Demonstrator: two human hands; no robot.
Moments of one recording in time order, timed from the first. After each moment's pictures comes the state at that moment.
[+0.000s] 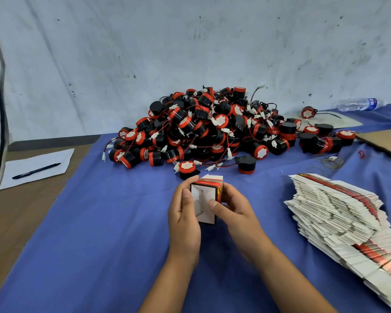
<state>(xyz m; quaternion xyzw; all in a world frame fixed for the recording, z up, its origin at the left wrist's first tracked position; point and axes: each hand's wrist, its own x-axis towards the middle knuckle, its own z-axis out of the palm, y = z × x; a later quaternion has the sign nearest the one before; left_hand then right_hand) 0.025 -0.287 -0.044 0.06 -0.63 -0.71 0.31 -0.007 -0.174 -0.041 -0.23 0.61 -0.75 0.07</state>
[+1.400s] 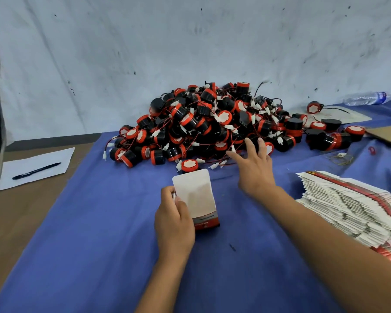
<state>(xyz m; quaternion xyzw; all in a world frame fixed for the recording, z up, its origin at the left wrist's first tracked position) 0.016 -0.323 -0.060 0.20 -0.82 -0.42 0.33 -0.145 -0.163 -0.027 -0.17 0.97 -0.07 -0.16</state>
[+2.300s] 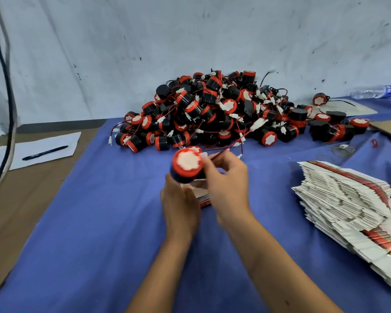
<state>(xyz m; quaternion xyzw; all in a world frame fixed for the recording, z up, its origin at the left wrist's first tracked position) 0.018 -0.318 -0.056 0.22 -0.82 -0.44 0.30 -0.005 -0.229 -0.001 -0.08 0.65 -0.75 -0.08</state>
